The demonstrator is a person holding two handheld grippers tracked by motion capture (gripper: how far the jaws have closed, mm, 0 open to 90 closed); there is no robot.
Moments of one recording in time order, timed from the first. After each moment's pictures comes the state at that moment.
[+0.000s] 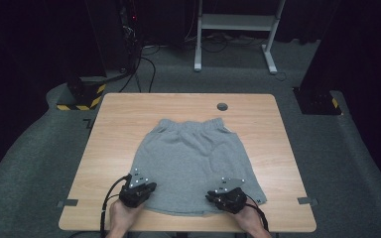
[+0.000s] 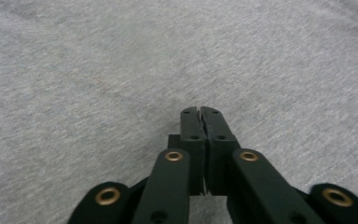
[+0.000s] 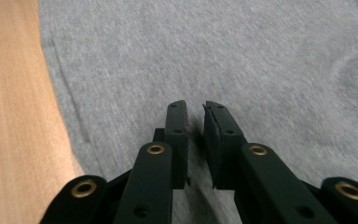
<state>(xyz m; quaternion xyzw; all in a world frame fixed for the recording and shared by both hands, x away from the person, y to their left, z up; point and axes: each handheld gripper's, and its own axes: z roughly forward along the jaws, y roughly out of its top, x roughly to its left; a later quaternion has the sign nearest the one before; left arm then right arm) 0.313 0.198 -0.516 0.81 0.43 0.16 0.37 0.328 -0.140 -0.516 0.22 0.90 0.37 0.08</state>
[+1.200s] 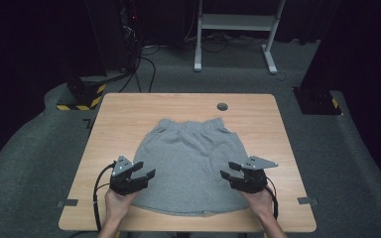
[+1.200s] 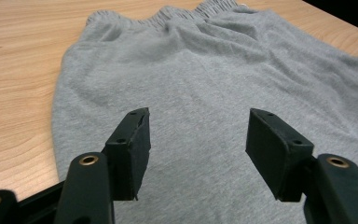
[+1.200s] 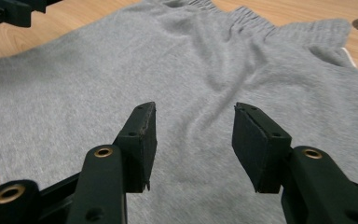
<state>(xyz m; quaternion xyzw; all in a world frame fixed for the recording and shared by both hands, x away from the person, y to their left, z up) 0.329 0.220 -0.473 0.74 0.46 0.19 0.45 0.361 -0.190 -0.469 0.34 0.81 0.46 0.14</state>
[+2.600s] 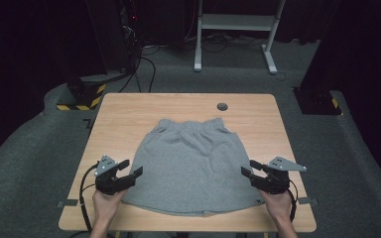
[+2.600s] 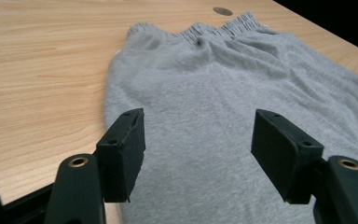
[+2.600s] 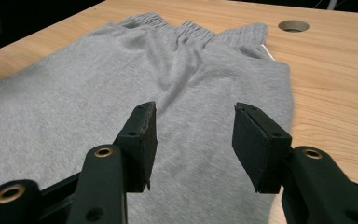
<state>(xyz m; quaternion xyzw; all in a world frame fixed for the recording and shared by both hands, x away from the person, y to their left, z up) 0.322 0.256 -0.468 0.71 0.49 0.21 0.47 0.354 -0.246 -0.462 0.40 0.76 0.49 0.16</state>
